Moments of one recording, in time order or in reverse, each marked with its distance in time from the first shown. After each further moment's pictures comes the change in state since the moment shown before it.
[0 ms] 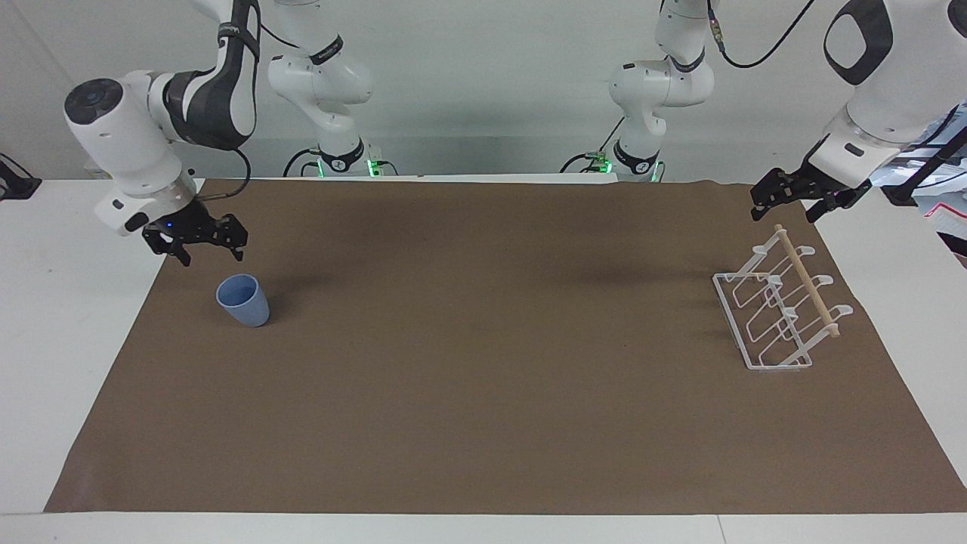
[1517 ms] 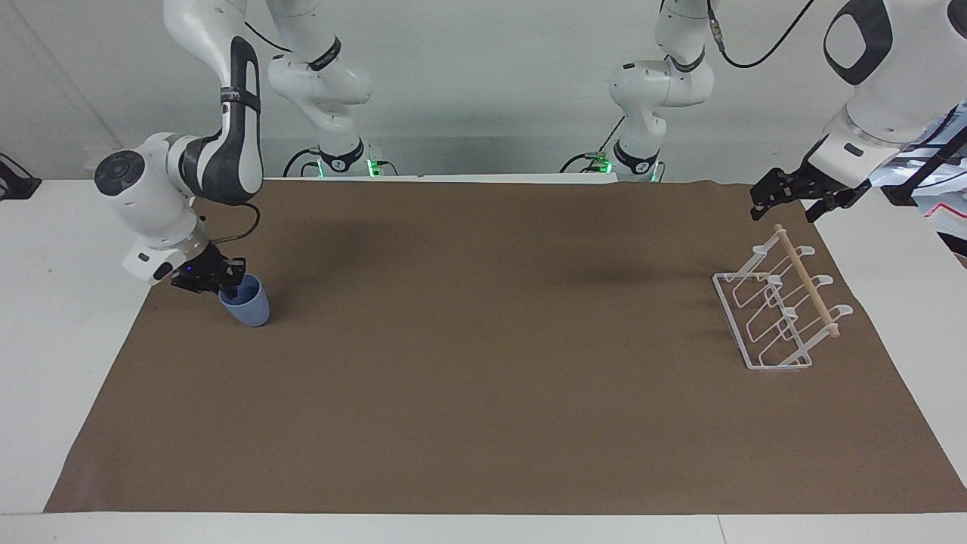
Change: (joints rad) left arm -0.007 0.000 -0.008 0.000 -0.004 -0.003 0.000; right arm -0.038 0.126 0.001 -0.051 0.003 0.156 -0.121
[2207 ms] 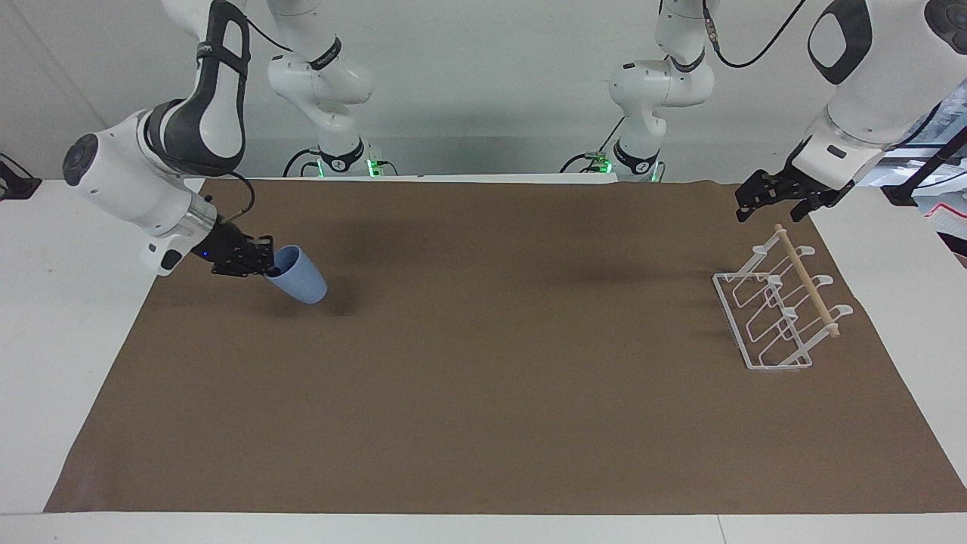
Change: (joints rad) left arm -0.003 0.000 -0.051 0.001 -0.010 0.000 -0.272; right arm 0.082 -0.016 0.026 0.172 0.561 -0.374 0.004
